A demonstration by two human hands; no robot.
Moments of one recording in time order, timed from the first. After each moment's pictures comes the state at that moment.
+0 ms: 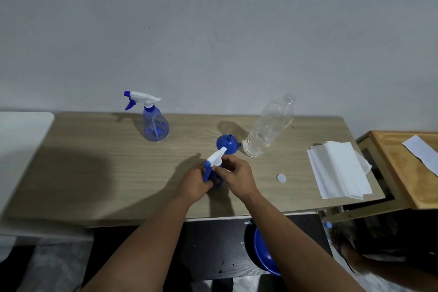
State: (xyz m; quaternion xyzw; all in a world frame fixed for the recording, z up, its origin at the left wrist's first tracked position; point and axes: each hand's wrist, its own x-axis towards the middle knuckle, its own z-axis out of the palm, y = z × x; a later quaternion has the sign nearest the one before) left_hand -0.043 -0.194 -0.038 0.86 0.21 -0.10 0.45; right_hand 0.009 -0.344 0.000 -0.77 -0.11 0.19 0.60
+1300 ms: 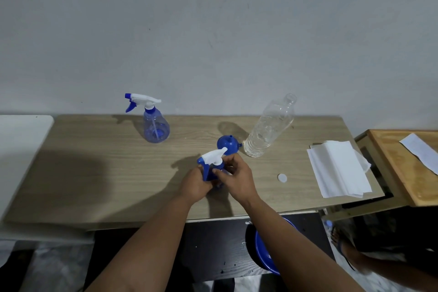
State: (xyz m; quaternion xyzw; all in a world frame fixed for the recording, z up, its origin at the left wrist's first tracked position) left_hand -0.038 -0.183 -0.058 0.84 0.19 -0.11 0.50; right_hand 0.002 -0.339 -0.010 -0.79 -0.09 0.15 0.59
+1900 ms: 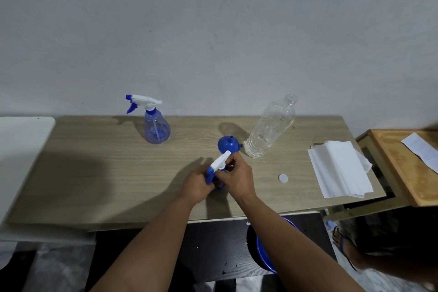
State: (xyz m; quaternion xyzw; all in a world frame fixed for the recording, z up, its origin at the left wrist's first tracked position) left_hand -0.039 -0.187 -0.055 0.85 0.20 -0.09 0.48; right_hand 0.003 -0.331 -0.002 -0.84 -0.06 0.13 0.53
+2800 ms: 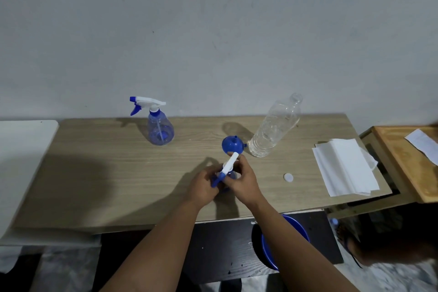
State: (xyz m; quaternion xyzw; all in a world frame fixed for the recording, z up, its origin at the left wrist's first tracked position) left_hand -0.046 -0.189 -0.047 0.84 0.15 -0.07 0.52; right_hand -0.005 -0.335 -0.009 -0.76 -0.05 0.17 0.63
